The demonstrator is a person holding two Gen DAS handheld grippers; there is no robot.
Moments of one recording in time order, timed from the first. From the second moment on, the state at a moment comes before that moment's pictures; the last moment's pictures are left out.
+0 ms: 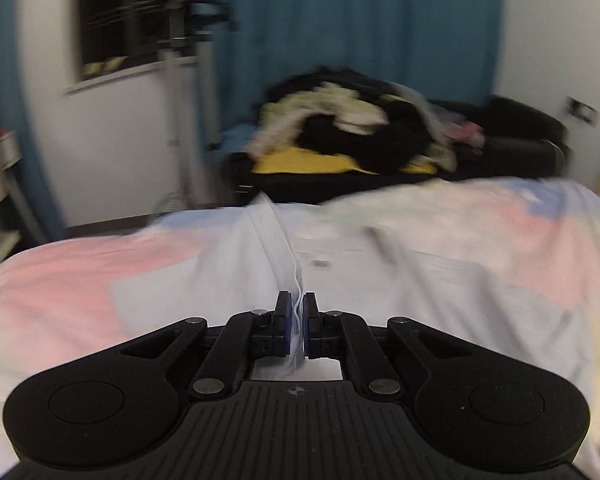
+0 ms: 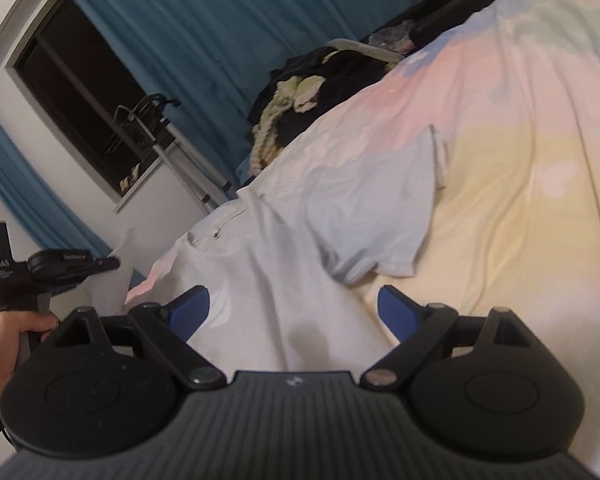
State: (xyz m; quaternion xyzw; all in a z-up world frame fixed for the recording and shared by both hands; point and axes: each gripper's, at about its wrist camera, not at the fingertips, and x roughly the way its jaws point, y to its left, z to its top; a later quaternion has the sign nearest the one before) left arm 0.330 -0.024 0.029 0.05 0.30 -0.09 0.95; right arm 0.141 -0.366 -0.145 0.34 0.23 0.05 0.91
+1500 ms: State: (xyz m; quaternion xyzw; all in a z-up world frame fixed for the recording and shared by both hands) left arm 0.086 0.153 -0.030 -0.06 0.36 -0.06 0.93; right arm 0.057 -0.271 -0.111 0.14 0.22 0.18 0.95
